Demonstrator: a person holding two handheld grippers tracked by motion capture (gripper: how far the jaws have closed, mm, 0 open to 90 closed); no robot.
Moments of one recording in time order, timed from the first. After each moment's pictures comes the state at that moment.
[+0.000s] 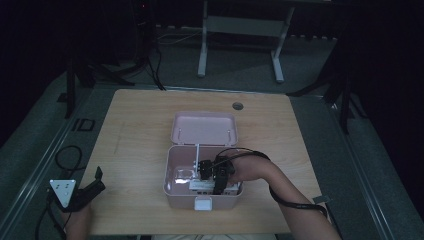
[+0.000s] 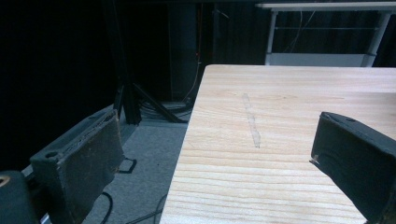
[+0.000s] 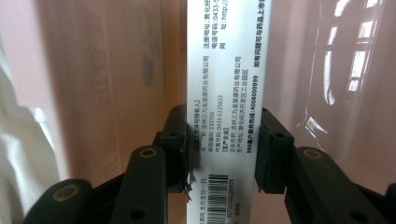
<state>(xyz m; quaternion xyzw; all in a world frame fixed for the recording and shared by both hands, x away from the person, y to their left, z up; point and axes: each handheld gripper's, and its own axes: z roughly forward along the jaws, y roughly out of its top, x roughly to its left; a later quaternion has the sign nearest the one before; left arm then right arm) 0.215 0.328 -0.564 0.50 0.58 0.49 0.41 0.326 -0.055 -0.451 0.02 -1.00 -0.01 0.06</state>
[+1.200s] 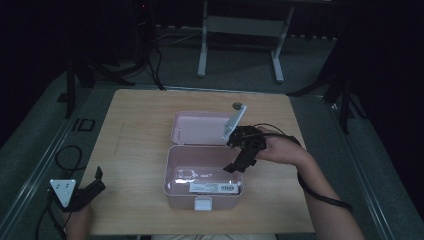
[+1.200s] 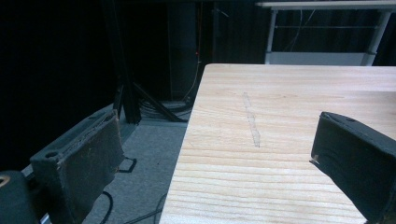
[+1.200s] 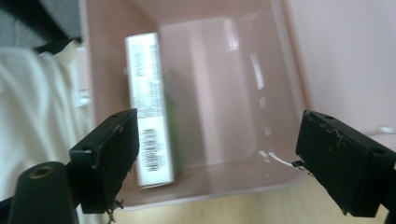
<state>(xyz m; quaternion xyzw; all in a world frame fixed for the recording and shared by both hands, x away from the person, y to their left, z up) 0.215 0.328 -0.564 0.50 0.58 0.49 0.41 0.357 -0.129 -0.364 -0.06 -0.97 -0.21 0.00</state>
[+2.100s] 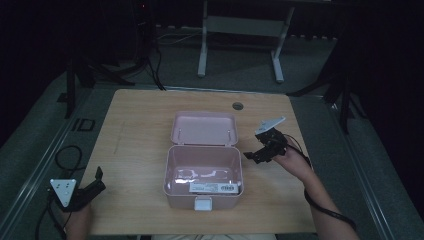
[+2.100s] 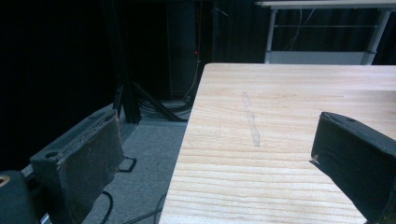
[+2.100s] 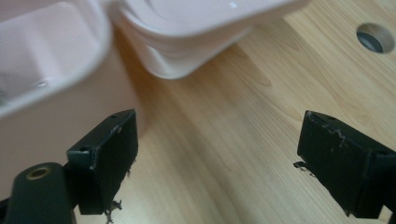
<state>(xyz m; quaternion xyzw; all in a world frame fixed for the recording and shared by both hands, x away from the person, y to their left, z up) 0.216 0.328 -0.564 0.50 0.58 0.49 0.41 0.401 -0.222 -0.454 -0.25 -0.91 -0.31 -0.12</state>
